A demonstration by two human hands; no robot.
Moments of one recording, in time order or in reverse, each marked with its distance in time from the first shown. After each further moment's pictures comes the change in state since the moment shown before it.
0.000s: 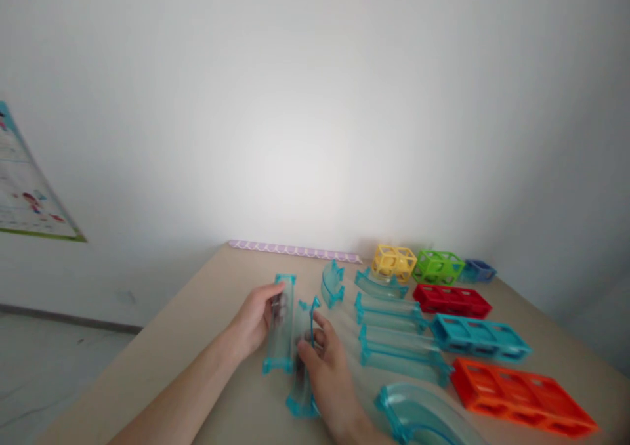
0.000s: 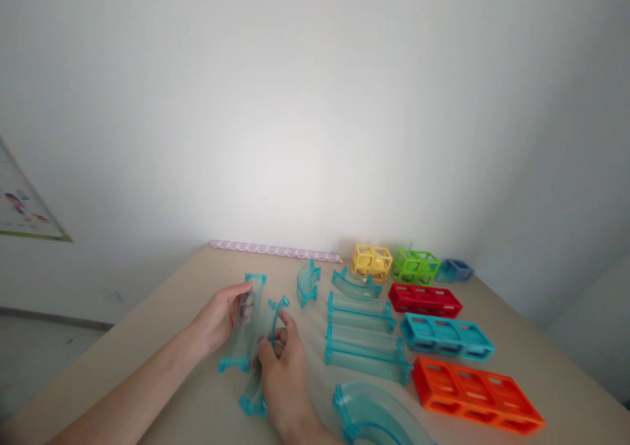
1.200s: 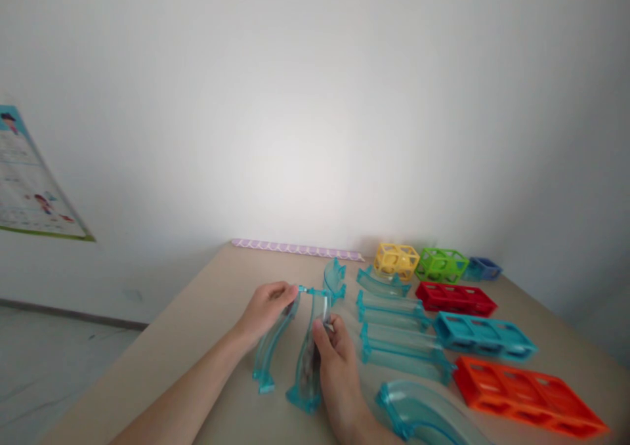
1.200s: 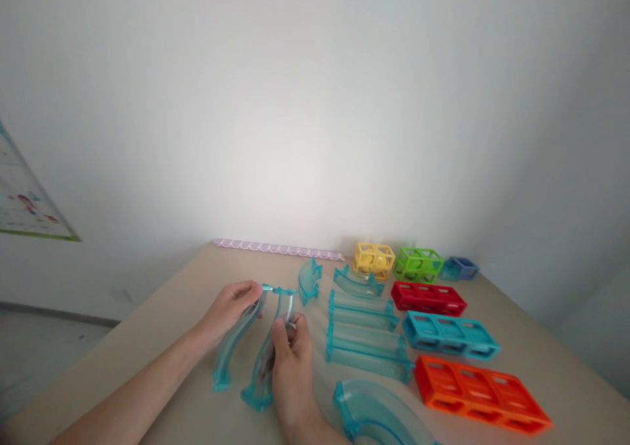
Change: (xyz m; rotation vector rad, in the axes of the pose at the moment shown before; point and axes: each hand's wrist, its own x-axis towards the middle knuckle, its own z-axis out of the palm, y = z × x) left_hand -0.002 -0.003 -0.001 0.390 -0.117 0.307; right_hand 0.003 0.002 -0.004 0.087 0.008 -0.044
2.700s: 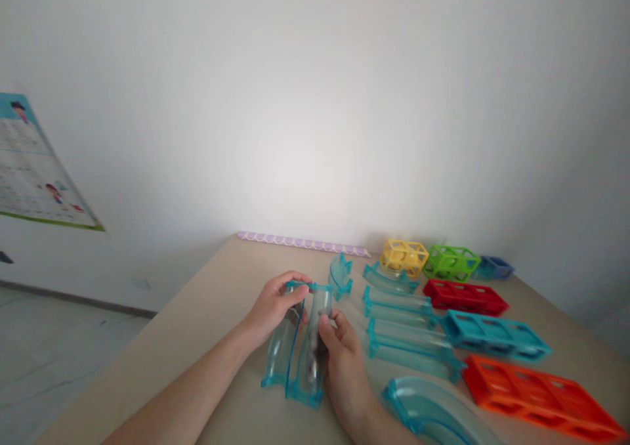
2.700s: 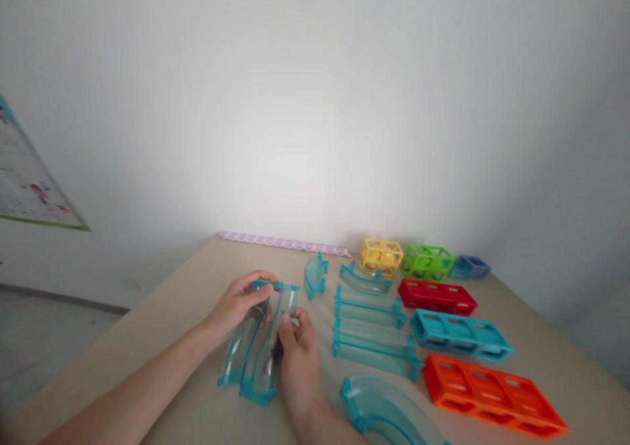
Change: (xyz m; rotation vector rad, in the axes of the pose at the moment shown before) left_hand -0.009 0.010 0.006 -0.175 -0.110 -0.079; right_hand -0.002 -0.002 0.000 0.164 -0.144 0.099
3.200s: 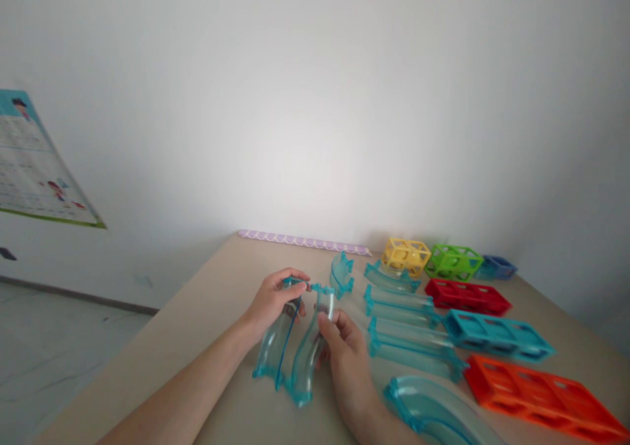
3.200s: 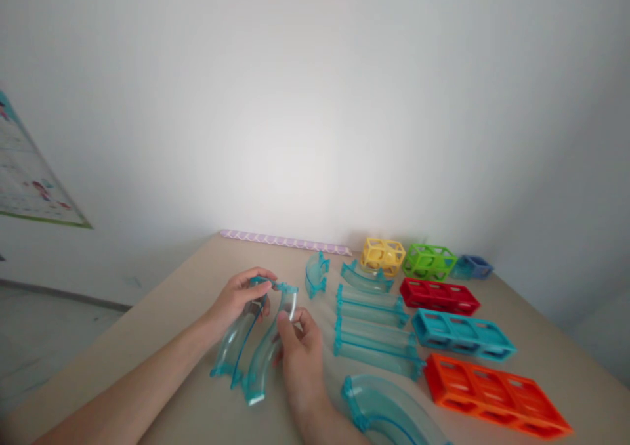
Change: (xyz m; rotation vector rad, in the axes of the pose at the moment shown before) left_hand 0.005 -0.003 -0.009 -0.027 0.029 0.008; right_hand 0.003 -0.006 -0.003 -0.278 0.086 -0.037
